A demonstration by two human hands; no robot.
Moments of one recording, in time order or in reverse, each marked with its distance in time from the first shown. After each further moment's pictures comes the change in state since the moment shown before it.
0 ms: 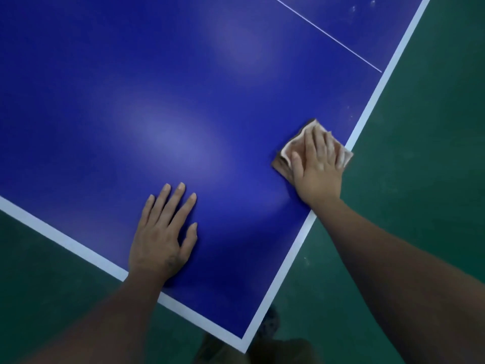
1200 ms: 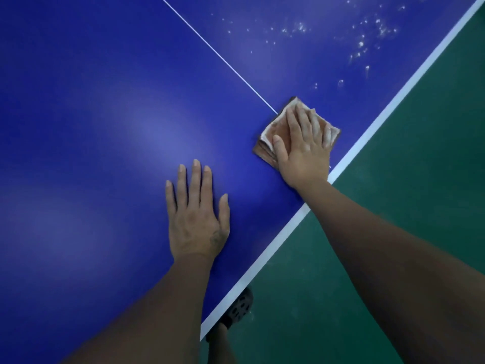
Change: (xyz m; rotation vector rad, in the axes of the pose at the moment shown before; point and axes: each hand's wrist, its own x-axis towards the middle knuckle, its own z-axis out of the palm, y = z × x) left_hand 0.312 0.232 0.096 0.128 0.068 -0.499; right_hand 0.310 0.116 -0.032 0.032 0.065 -0.309
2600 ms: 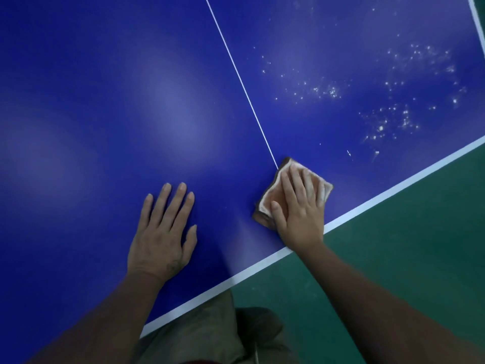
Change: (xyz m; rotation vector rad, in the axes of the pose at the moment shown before) left_hand 0.000 -0.002 0.008 -0.051 -0.065 -0.026; right_hand 0.030 0.066 -0.014 -0.018 -0.148 -0.490
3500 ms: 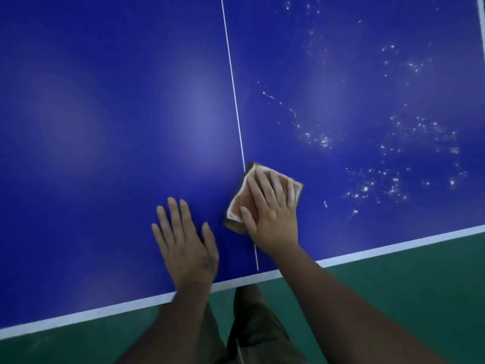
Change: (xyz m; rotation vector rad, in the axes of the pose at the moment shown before) left_hand 0.070 0.191 0.027 -0.169 0.146 -0.900; right_hand 0.087 0.044 -0.007 0.078 -0.115 -0.376
